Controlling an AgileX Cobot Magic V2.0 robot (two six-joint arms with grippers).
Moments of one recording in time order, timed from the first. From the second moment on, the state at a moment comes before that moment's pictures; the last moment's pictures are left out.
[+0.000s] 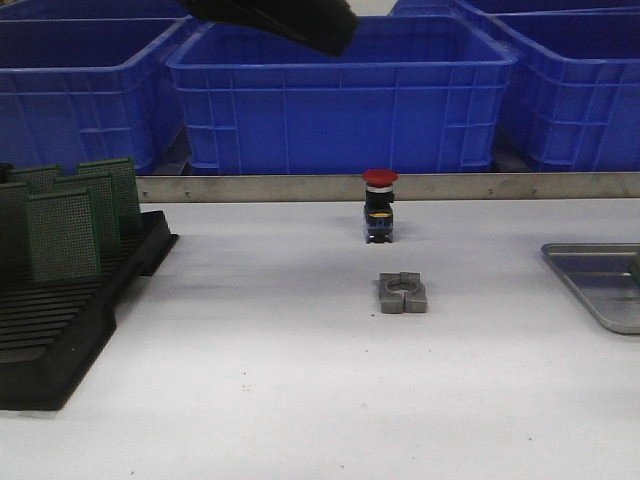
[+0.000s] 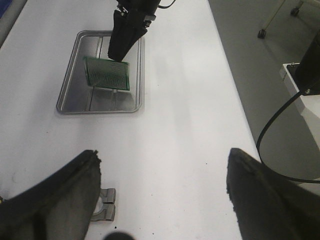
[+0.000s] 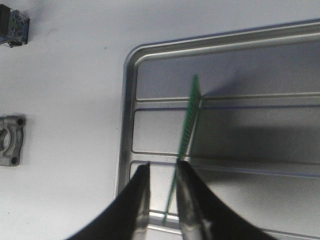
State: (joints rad) left arm -0.36 1.78 -1.47 -1.14 1.21 1.63; right arm -0.37 1.66 -0.90 1.01 0.65 -0.98
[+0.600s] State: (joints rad) left arm -0.11 1.76 -1.47 -0.86 1.21 1.63; right arm -0.38 1.65 -0.90 0.97 0.57 -0.98
